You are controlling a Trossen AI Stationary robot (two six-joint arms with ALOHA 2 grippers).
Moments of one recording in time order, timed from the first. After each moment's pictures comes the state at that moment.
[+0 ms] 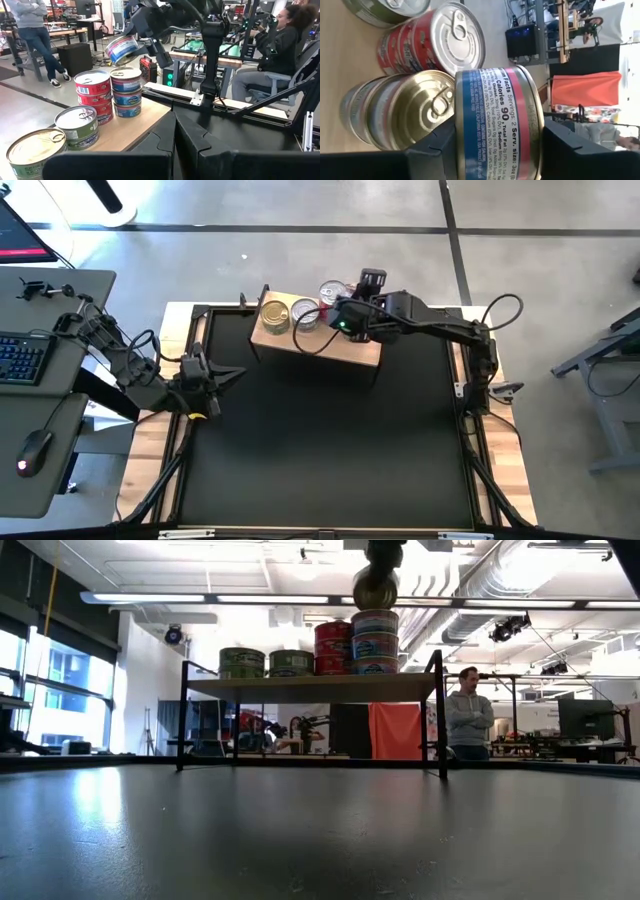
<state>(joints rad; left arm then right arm) -0.70 0.82 0.93 -0.32 -1.11 -0.23 -0.13 1.90 2.22 -1.39 0.93 -0.32</state>
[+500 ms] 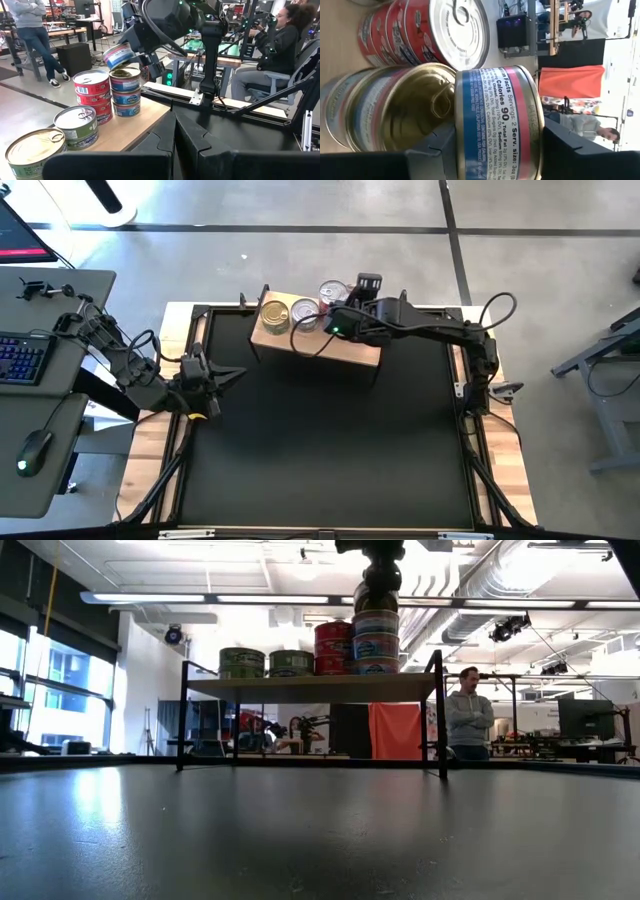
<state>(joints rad) -0.70 0.82 0.93 -0.32 -1.10 -0.23 -0.14 1.91 2.09 -1.33 0.98 -0.32</state>
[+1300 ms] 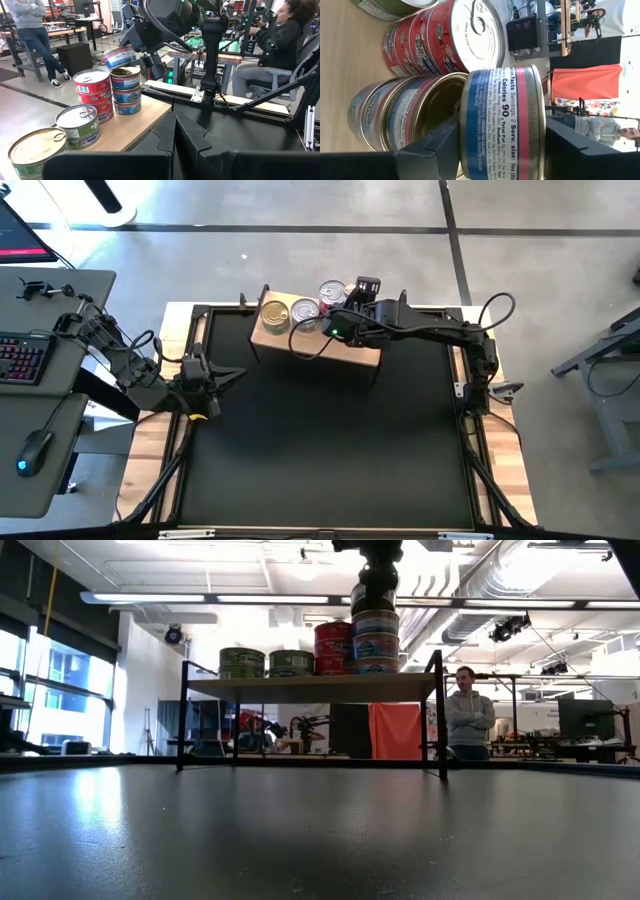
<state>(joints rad) -0.70 0.82 0.93 -0.34 -1.10 -0.23 -0.13 1.91 2.09 -1.32 0.94 -0.27</state>
